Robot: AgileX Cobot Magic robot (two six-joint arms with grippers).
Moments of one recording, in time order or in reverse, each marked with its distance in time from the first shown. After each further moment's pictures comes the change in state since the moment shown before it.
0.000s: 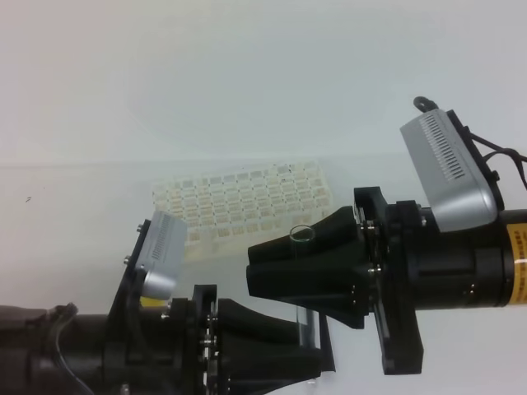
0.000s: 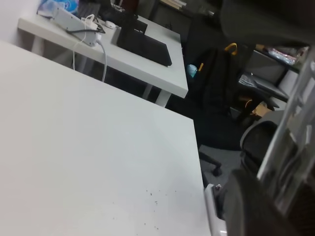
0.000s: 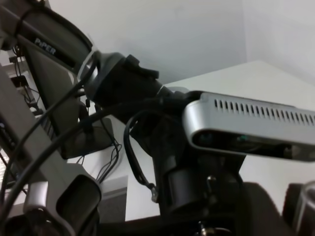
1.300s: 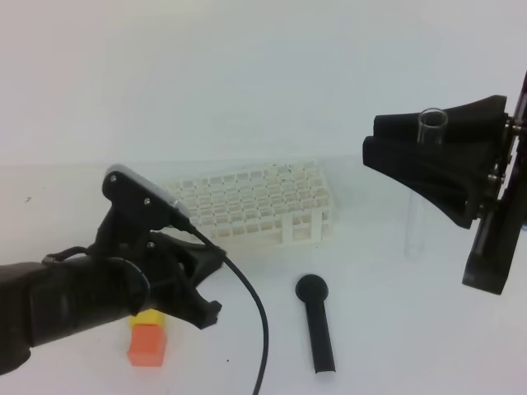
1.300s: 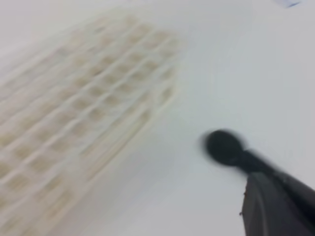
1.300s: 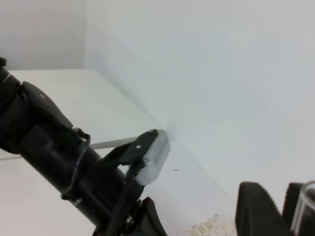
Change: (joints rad) left arm 0.000 0.002 -0.119 0.000 -0.909 0.024; right arm -0.098 -0.291 -0.012 -0.146 0.394 0.002
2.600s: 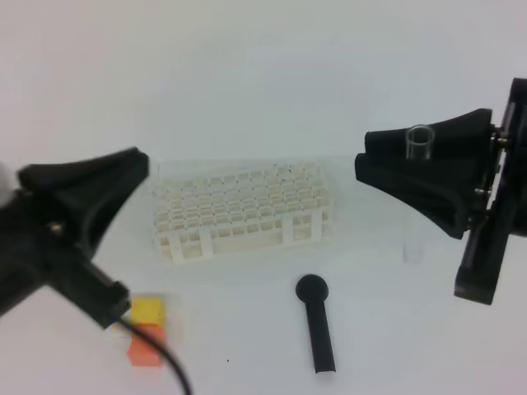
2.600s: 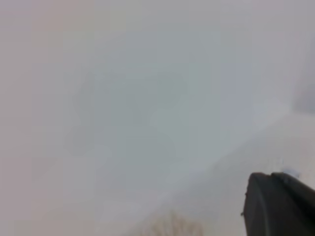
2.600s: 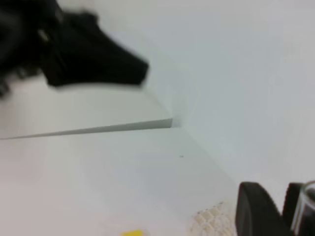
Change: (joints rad) left arm 0.034 -0.515 0.011 0.000 -0.093 -0.003; right arm 0.000 0.033 0.000 -0.030 -0.041 -0.030
